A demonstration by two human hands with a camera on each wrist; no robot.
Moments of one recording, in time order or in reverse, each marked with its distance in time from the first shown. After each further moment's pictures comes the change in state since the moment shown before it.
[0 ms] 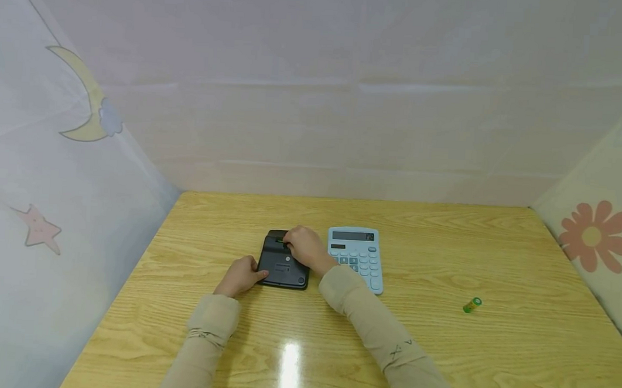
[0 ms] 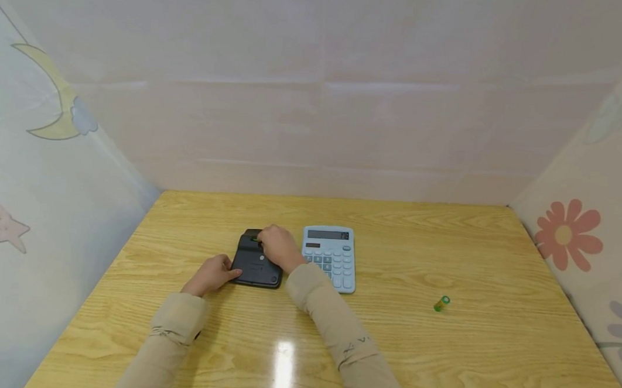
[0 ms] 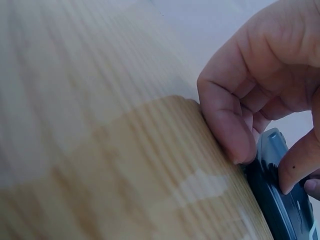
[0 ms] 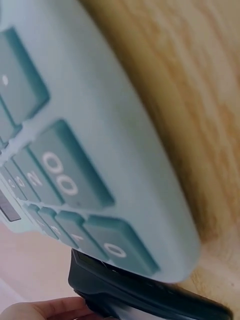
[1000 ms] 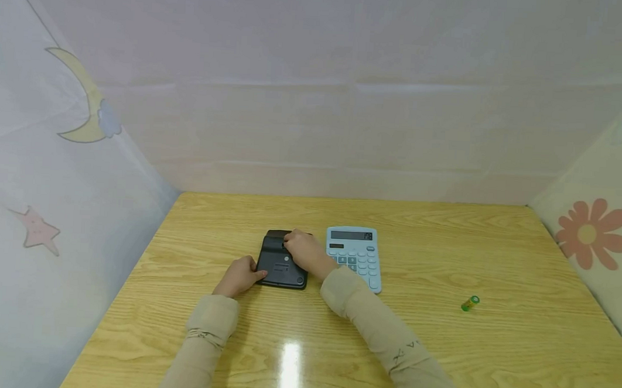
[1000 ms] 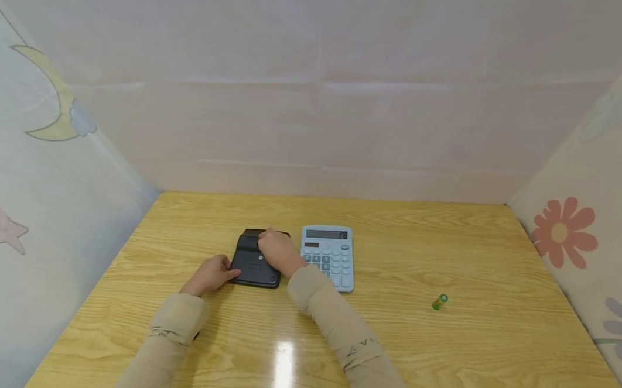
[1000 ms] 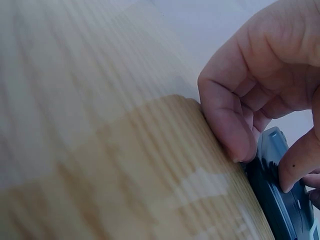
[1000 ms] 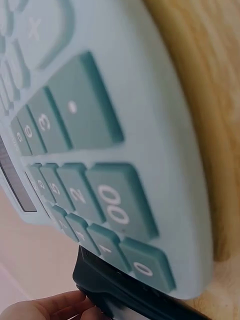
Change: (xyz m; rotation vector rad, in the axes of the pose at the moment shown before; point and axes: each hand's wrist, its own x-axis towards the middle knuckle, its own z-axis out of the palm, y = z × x) left_hand -0.001 0.000 0.000 -0.022 -0.009 -0.001; right_hand -0.007 -0.008 -0.007 -0.233 -0.148 -0.061
